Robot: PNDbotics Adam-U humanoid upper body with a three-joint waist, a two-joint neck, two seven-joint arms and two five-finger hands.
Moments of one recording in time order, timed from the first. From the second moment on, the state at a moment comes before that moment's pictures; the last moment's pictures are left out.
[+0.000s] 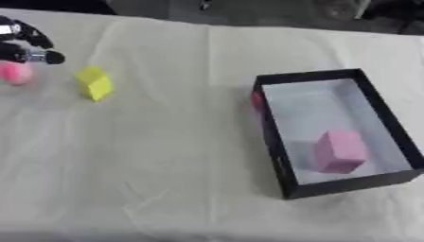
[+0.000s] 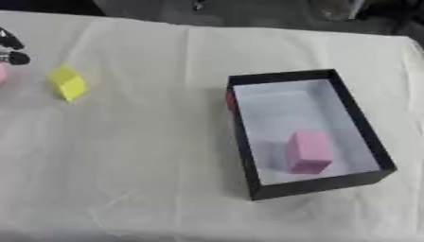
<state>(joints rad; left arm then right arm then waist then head) -0.96 0.69 -0.16 -0.89 -0.69 -0.20 -0.75 -0.24 -0.84 -0.17 -1.85 -0.46 0.19 -0.30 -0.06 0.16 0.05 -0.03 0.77</state>
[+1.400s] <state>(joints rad) -1.03 0.54 -0.18 -0.71 -0.97 -0.18 -0.63 -0.26 -0.84 -0.15 -1.82 -0.45 0.20 -0.27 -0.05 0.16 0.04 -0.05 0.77</state>
